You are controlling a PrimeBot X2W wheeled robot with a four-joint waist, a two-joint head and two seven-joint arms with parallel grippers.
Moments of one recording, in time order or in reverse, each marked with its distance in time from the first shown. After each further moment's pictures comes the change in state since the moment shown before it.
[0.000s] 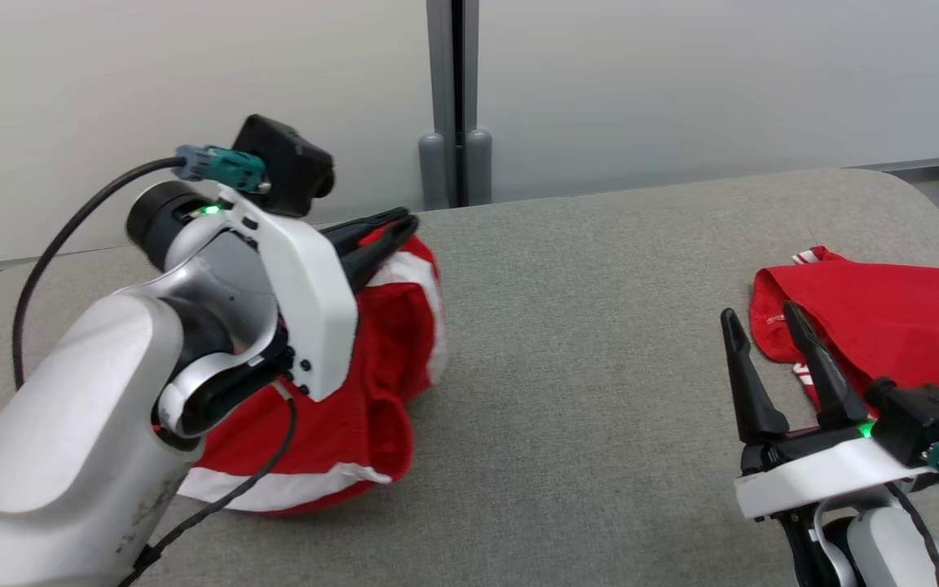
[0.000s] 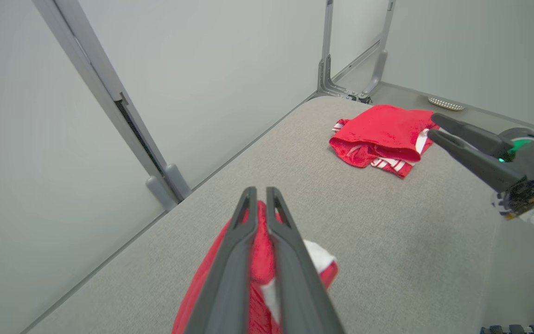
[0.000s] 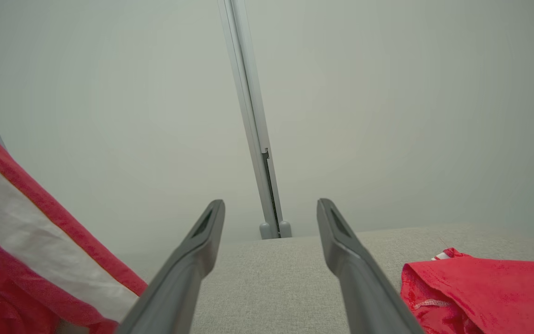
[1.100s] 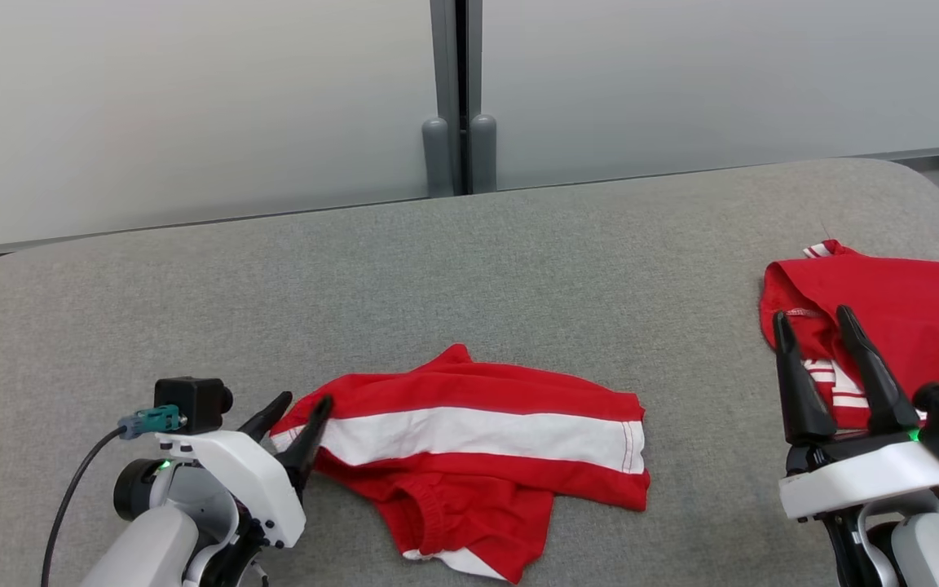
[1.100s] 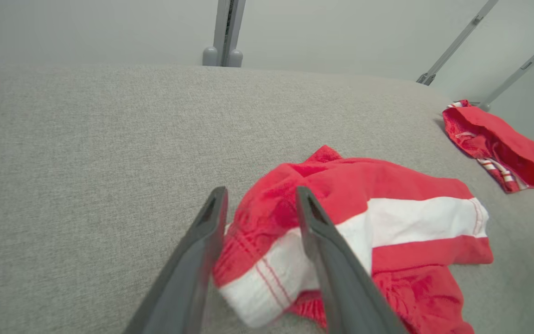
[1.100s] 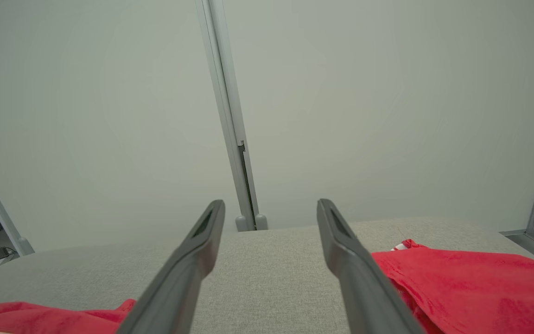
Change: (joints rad) left arm 0.332 -0.109 0.029 0.534 -0.032 0.018 -0.580; right arm 0.030 -0.046 -0.075 -0.007 -0.008 0.000 0.000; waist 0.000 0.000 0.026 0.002
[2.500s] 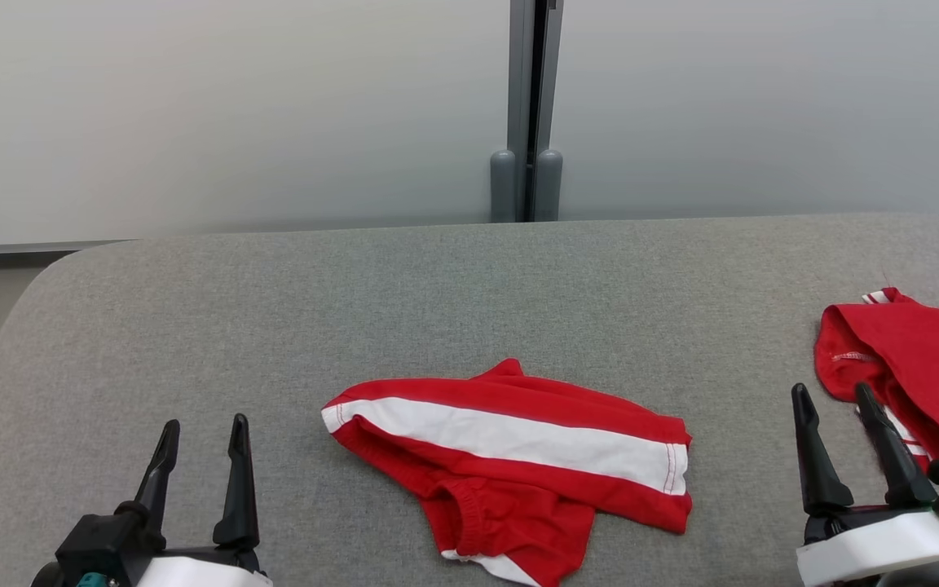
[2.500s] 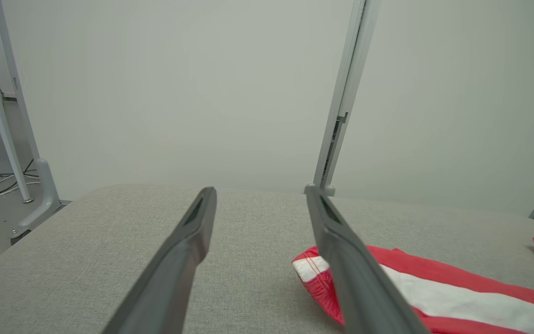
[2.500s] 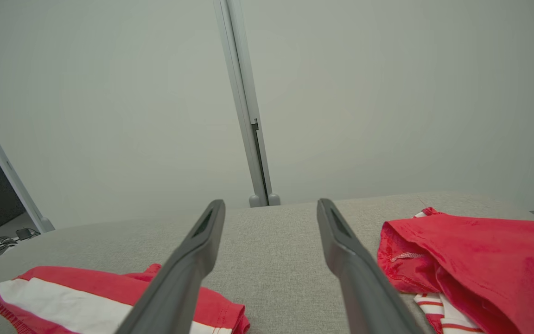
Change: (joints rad) left arm 0.416 -0.034 0.249 -0.498 0.299 0.340 -0.324; right arm 0.153 0.023 -0.054 -0.022 -0.018 0.000 0.000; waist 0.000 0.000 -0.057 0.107
